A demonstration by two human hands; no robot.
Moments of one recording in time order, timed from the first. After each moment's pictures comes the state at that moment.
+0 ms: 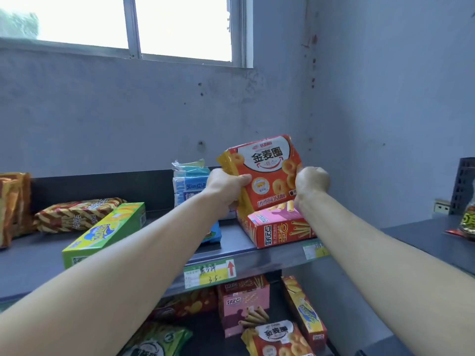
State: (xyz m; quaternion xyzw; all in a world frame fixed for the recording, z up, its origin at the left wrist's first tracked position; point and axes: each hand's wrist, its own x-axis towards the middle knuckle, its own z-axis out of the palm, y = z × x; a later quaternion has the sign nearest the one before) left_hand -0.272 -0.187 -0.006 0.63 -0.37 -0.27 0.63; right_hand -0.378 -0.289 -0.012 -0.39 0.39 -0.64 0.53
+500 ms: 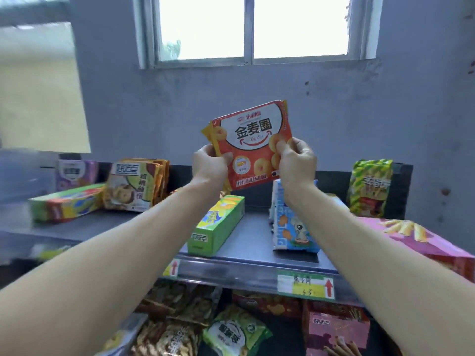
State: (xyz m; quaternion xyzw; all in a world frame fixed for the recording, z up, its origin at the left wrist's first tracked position) left_hand -0.155 -0.068 0.014 0.60 -0.24 0.04 0.77; right_hand -0.221 -0.180 0.012 -0.61 0.15 -0.50 0.60
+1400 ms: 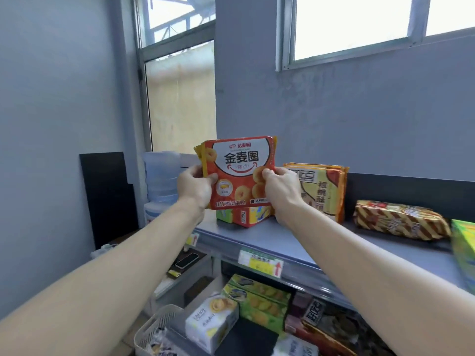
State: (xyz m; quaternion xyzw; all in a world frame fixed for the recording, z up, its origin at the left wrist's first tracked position) left_hand 0.078 0.302 -0.020 0.65 -0.09 0.21 0.73; right_hand 0.052 0.162 -0.020 -0.70 0.05 -0.28 0.66
